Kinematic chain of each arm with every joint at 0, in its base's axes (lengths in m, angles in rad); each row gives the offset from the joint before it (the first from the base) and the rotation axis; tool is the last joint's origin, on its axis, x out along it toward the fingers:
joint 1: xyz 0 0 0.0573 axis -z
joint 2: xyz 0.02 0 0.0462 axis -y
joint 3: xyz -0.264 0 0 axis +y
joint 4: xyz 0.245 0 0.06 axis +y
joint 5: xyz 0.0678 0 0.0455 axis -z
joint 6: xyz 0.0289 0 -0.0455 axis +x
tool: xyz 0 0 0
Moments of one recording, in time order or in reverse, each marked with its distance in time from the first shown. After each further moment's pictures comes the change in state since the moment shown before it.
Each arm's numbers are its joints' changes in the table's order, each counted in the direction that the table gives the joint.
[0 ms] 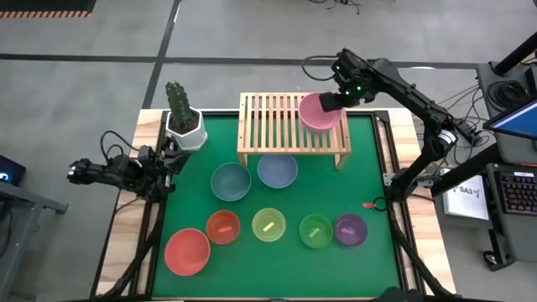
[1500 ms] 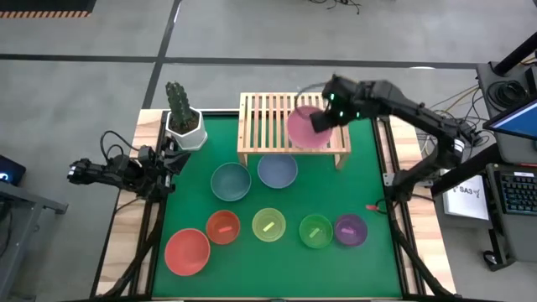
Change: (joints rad) left arm 0.000 0.000 0.000 0.000 0.000 -0.001; right arm -0.337 0.106 -0.009 0.007 0.127 0.253
